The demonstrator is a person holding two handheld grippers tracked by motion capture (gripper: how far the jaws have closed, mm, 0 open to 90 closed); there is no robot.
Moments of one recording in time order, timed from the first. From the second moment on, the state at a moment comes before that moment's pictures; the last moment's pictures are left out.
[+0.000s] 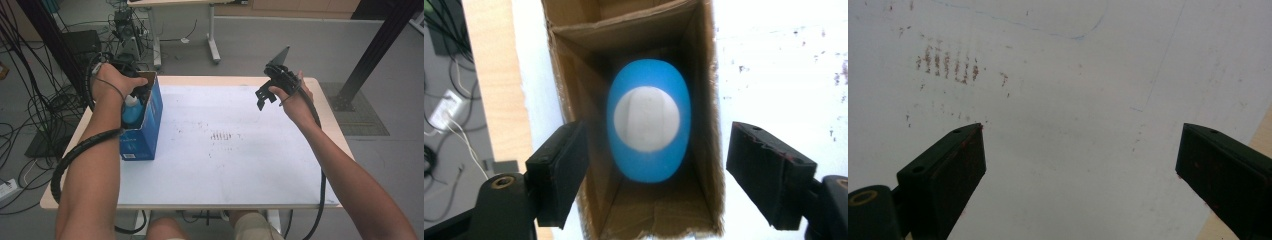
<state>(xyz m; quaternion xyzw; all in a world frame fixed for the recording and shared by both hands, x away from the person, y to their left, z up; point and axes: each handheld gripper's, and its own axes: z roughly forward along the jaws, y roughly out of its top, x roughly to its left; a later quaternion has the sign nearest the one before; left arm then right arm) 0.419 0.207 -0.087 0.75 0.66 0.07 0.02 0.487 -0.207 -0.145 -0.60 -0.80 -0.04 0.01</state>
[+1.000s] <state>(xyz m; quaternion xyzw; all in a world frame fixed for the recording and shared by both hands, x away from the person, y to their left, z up) 0.361 0.083 -0.059 0.96 0.26 0.10 0.07 0.498 -0.208 -0.148 -0.61 -0.79 -0.03 0.02</state>
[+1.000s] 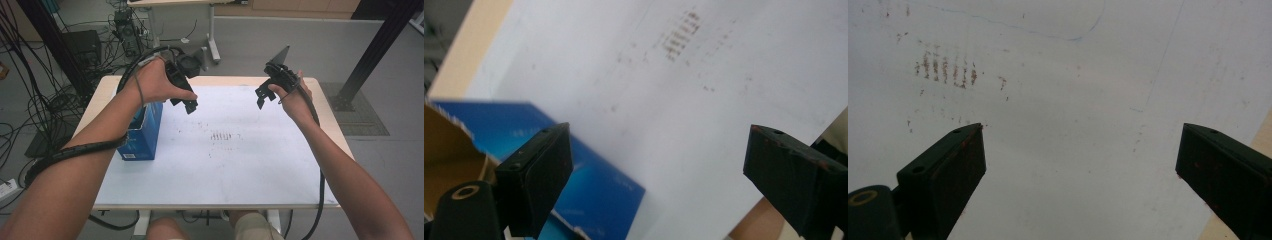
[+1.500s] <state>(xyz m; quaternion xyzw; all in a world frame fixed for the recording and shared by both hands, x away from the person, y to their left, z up) 0.352 0.026 -0.057 0.98 0.12 0.12 0.07 0.508 -0.210 -0.154 -0.61 -0.79 -0.03 0.03</state>
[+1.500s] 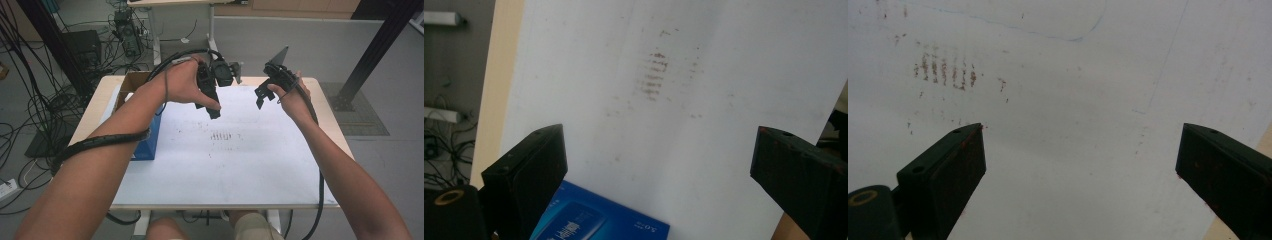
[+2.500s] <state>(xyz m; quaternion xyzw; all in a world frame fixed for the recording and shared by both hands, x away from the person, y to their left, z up) 0.355 0.014 -0.034 0.99 0.10 0.10 0.08 0.509 -0.208 -0.155 -0.61 -0.79 -0.02 0.03</state>
